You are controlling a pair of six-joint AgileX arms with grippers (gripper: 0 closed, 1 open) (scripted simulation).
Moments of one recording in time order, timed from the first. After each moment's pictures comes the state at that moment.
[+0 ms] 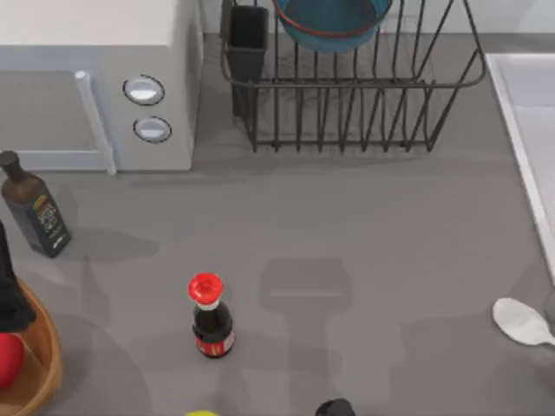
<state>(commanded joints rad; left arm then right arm) 0.00 0.00 0.00 0.00 0.00 0.00 0.02 1.58 0.59 -0.59 0.00 -0.86</state>
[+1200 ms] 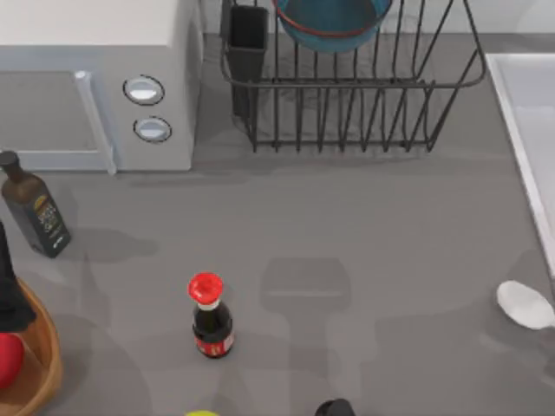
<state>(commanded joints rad) 0.00 0.00 0.00 0.00 0.00 0.00 0.01 1.47 0.72 -0.81 -0.01 -0.85</state>
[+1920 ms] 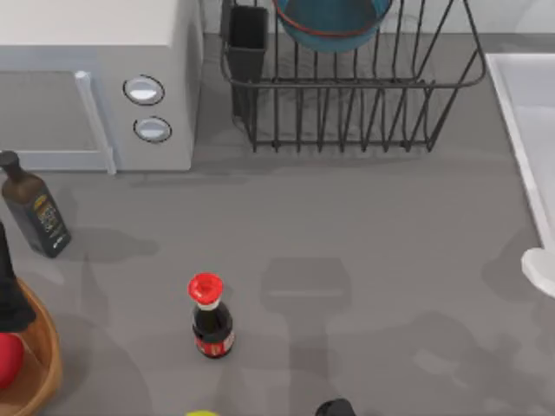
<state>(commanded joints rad) 0.00 0.00 0.00 0.00 0.00 0.00 0.01 1.34 0.92 -1.15 -0.01 -0.85</state>
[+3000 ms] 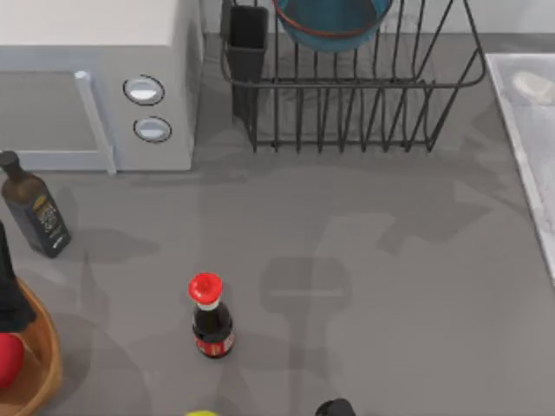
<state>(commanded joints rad) 0.00 0.00 0.00 0.00 0.00 0.00 -0.10 2.32 2.27 -1.57 -0.01 -0.98</state>
